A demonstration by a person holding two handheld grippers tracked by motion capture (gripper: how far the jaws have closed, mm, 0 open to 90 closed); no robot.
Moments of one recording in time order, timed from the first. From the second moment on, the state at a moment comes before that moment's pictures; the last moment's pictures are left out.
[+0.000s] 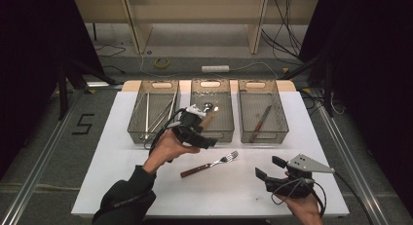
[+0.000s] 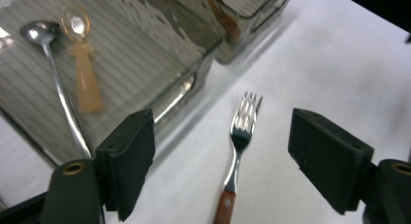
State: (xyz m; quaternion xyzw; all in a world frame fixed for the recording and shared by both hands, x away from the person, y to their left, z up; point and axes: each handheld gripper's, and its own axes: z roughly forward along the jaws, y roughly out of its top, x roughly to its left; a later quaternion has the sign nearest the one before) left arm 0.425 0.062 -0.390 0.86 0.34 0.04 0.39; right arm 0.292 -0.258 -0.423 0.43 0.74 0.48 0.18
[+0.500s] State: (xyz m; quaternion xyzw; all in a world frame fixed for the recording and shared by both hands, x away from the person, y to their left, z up) left arm 0.405 0.076 -0.404 0.90 0.31 0.06 0.30; right arm 0.291 -0.256 -0.423 0.42 0.75 0.48 0.18
